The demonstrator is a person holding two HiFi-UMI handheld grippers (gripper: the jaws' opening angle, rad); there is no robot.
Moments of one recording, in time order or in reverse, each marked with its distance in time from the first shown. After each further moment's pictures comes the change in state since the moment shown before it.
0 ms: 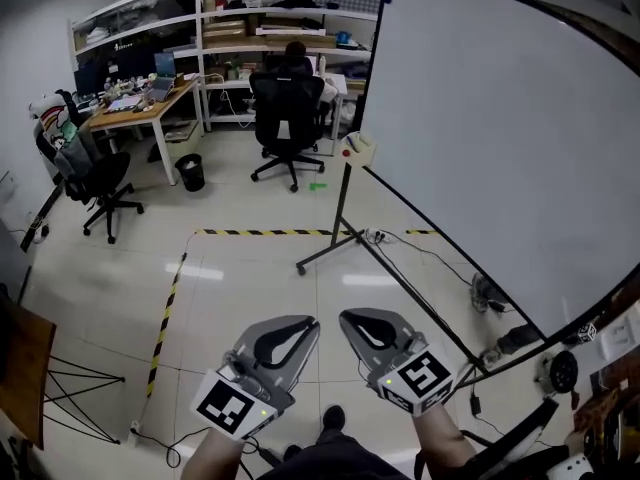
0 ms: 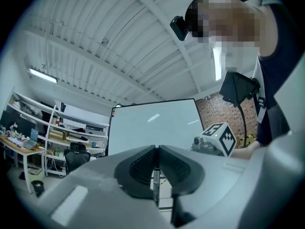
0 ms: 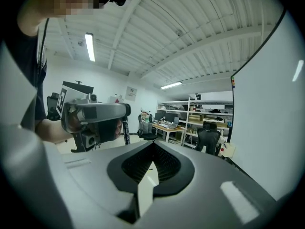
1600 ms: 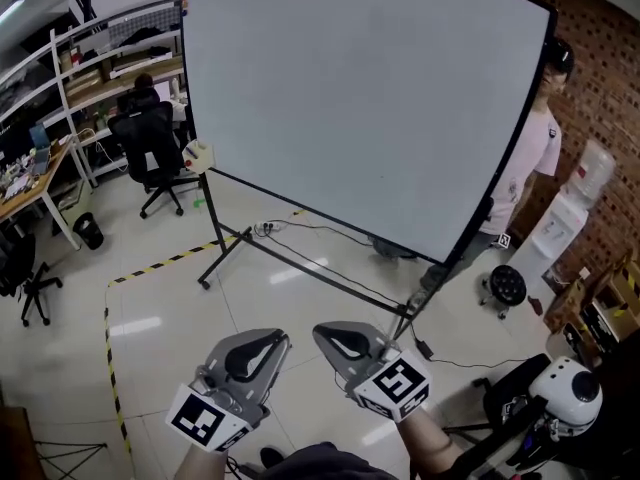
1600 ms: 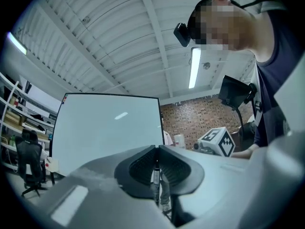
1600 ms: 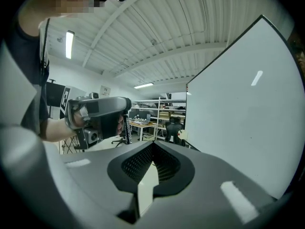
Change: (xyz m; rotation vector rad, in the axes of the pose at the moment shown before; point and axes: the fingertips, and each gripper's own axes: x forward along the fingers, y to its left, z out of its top) left arm 0.105 -0.254 -0.002 -0.065 0.010 -0.387; right arm -0.283 -0.040 -0.055 0.106 0.017 -0.343
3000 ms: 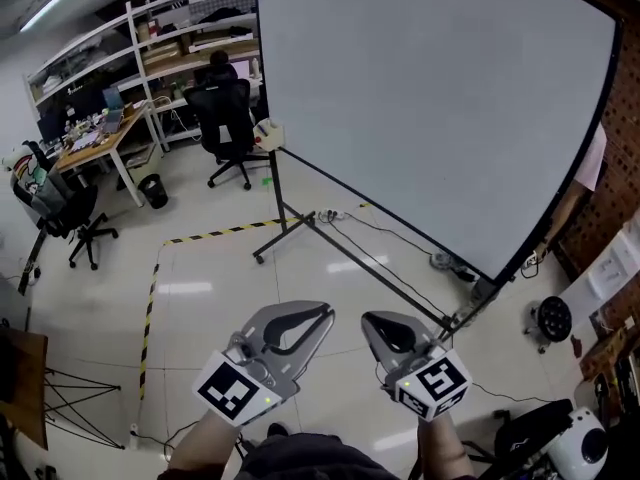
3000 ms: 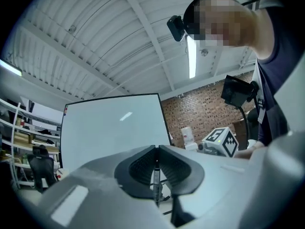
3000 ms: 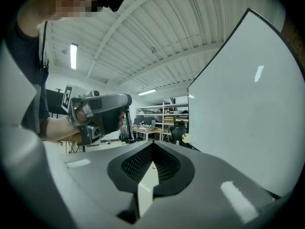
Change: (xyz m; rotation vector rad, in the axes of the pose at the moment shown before) left arm 0.043 -0.020 0.008 0.131 0.043 0.097; right arm -0.031 -0.037 -0.010 0.052 -0.076 0.080
